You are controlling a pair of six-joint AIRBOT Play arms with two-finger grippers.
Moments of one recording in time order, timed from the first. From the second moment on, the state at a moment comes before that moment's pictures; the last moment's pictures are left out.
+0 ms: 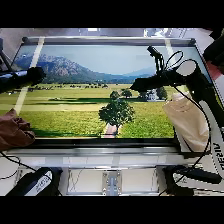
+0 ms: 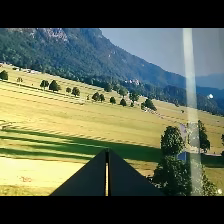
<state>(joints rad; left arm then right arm) 0.12 -0.99 1.19 1.15 -0.92 -1.52 0.18 -1.35 1.39 -0.85 1.20 1.27</state>
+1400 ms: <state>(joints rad) 0.77 -1.21 1.18 1.79 -1.12 -1.90 0.18 -1.35 1.39 -0.95 1.13 1.26</state>
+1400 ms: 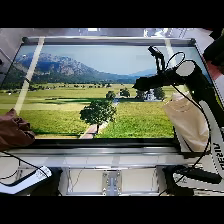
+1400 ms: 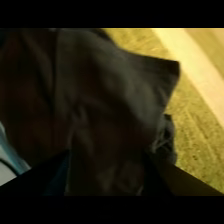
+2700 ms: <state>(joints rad) 0.83 -1.30 1.10 0.46 -1.21 -1.31 0.18 -1.31 1.40 -0.91 1.06 1.28</state>
